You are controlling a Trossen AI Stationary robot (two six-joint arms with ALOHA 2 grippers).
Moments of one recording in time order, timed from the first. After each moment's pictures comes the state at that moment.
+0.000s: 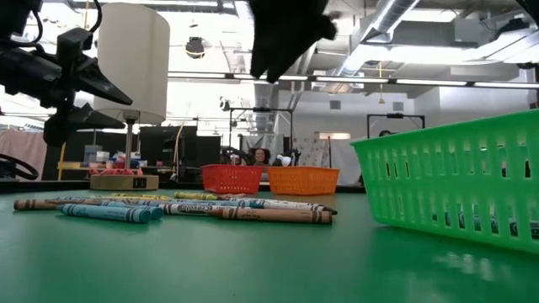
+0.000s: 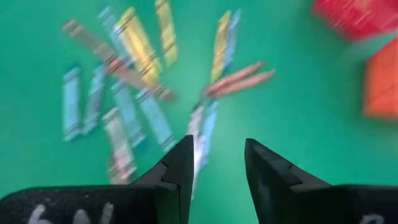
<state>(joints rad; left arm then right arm) -0.14 0.01 0.12 -0.35 -0.53 -0.90 0.30 2.03 1.97 -1.11 0.48 0.66</state>
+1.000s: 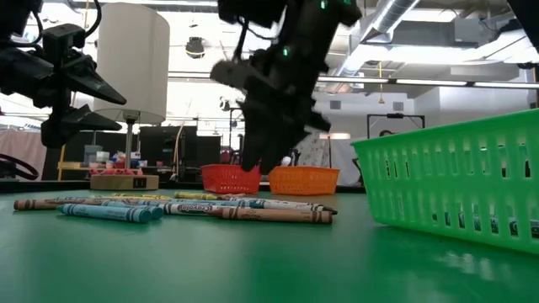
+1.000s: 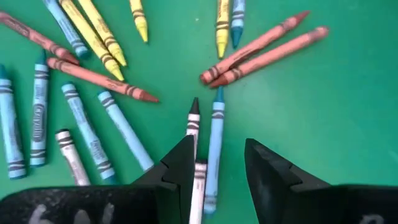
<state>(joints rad) -0.14 0.01 0.12 -0.38 -0.39 -0.91 0.16 2.03 1.58 -0.64 0.21 0.71</state>
